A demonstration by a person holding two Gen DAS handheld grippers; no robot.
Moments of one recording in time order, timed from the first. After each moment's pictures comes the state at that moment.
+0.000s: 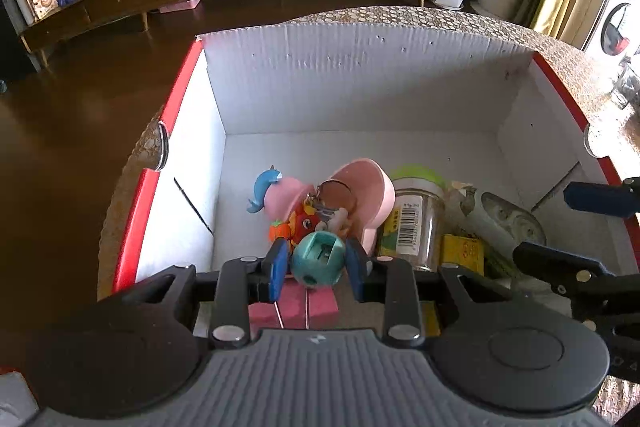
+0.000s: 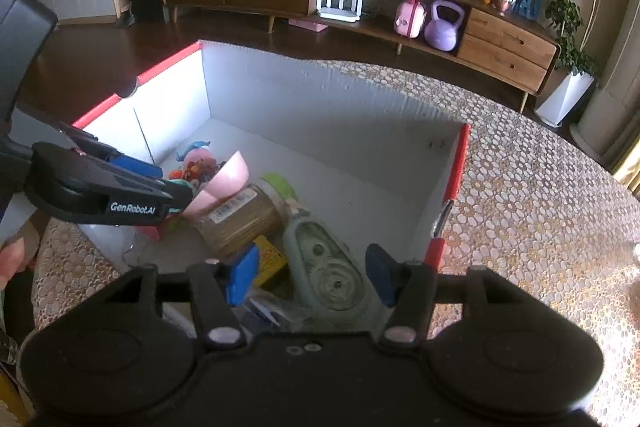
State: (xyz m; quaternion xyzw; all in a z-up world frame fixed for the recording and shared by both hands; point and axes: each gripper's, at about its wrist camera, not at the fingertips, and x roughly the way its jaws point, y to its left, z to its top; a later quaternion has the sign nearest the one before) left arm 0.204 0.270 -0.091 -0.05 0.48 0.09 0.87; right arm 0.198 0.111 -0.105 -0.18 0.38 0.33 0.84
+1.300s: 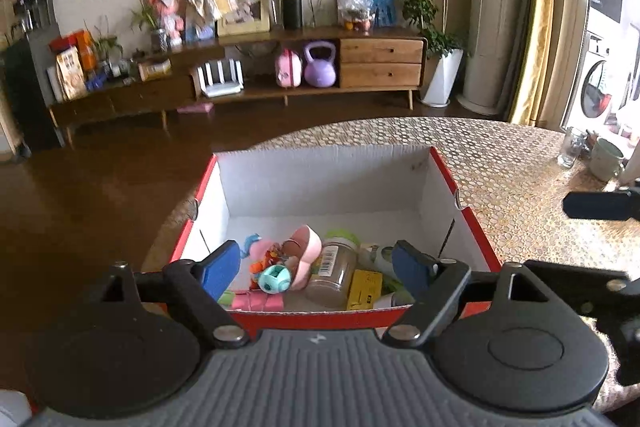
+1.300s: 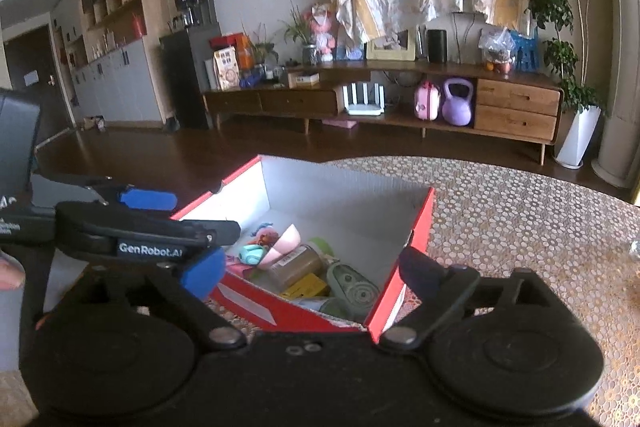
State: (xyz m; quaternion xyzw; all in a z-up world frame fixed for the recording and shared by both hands) left arm 0.104 0.200 0.002 -0.02 0.32 0.11 0.94; right arm 0.127 0.009 -0.025 -0.05 0.27 0.40 0.87
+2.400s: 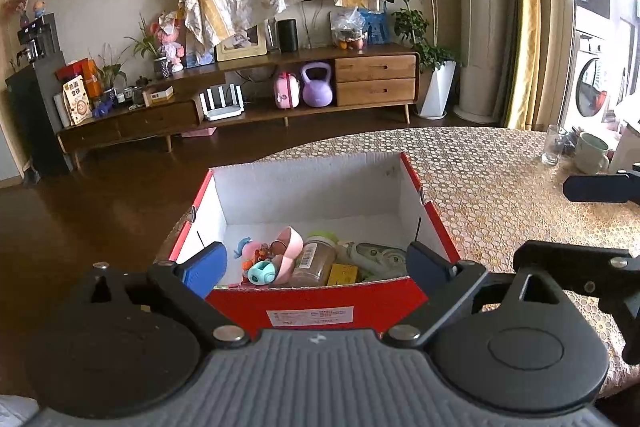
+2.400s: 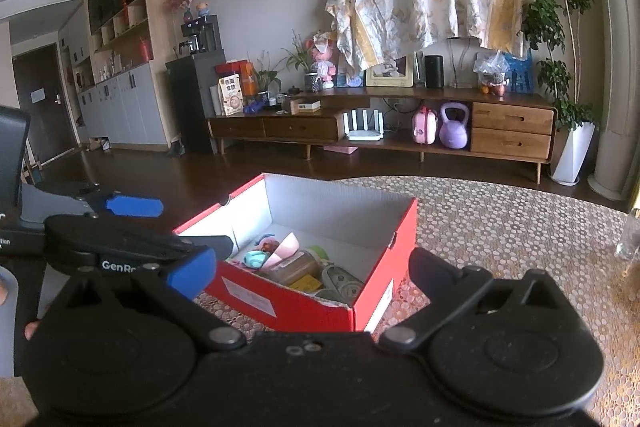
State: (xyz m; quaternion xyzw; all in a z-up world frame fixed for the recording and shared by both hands) left arm 0.066 0.162 0.010 0.01 0.29 0.11 0.95; right arm 0.101 -0.024 -0.022 -0.03 0.24 0.40 0.88
